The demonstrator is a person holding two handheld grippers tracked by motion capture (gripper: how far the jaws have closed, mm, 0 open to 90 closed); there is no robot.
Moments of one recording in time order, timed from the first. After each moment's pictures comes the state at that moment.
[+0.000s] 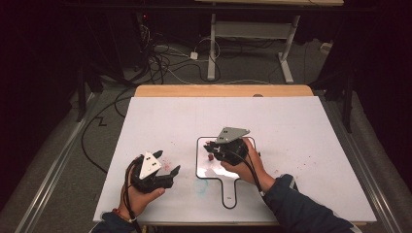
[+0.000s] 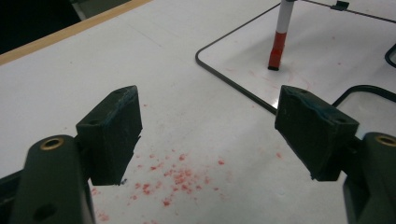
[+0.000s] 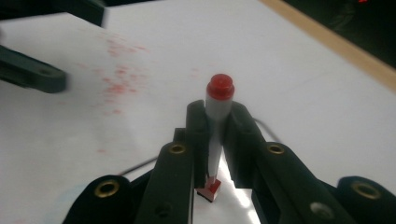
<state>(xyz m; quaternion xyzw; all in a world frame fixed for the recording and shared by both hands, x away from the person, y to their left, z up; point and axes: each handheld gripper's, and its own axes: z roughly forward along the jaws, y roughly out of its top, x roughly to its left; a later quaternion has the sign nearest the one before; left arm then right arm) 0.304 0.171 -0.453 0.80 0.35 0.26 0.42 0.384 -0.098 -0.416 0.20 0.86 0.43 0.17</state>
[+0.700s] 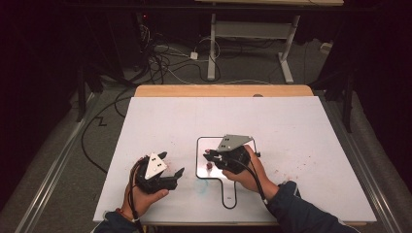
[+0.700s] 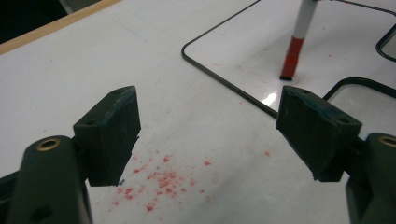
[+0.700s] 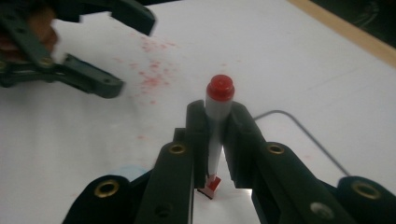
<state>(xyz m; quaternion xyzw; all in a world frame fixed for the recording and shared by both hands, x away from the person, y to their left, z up) 0.306 0.162 -0.457 0.81 0.34 0.24 0.41 0.362 -0.103 -0.416 0.19 0.87 0.43 0.14</state>
